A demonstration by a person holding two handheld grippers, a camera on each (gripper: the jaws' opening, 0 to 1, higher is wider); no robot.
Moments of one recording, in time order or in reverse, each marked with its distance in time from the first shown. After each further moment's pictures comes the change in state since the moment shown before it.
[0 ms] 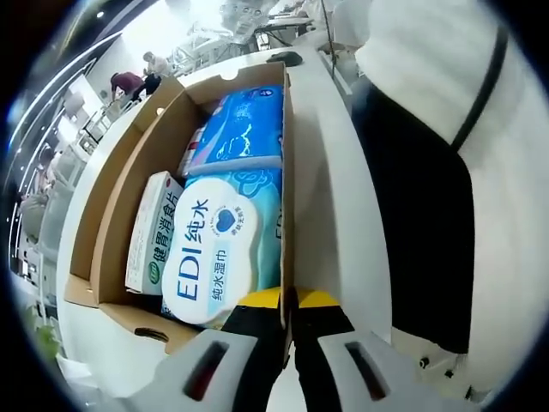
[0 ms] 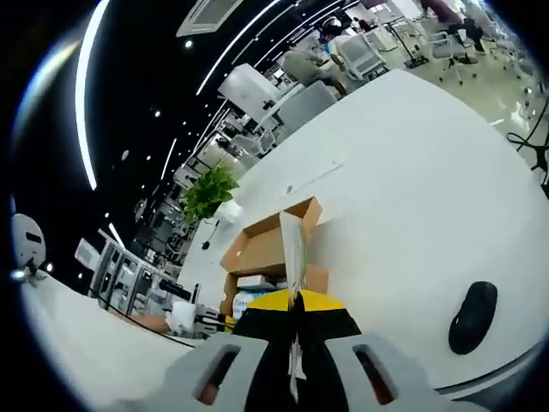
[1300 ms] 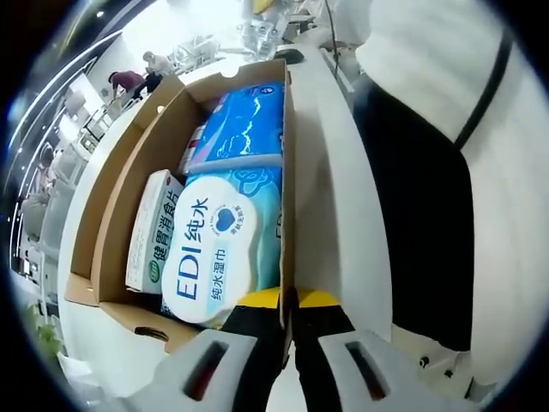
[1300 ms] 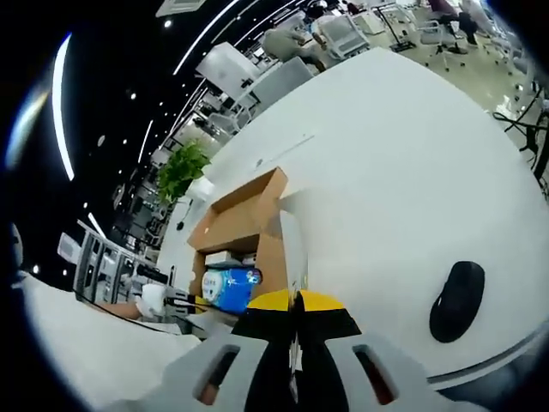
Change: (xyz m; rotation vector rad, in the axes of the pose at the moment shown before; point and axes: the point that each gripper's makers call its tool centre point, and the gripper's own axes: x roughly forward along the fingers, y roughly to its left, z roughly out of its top) left arm 0.001 -0.001 -0.001 -0.003 0.014 0.009; right arm 0.014 -0.055 -0.034 0.018 0.127 -0.105
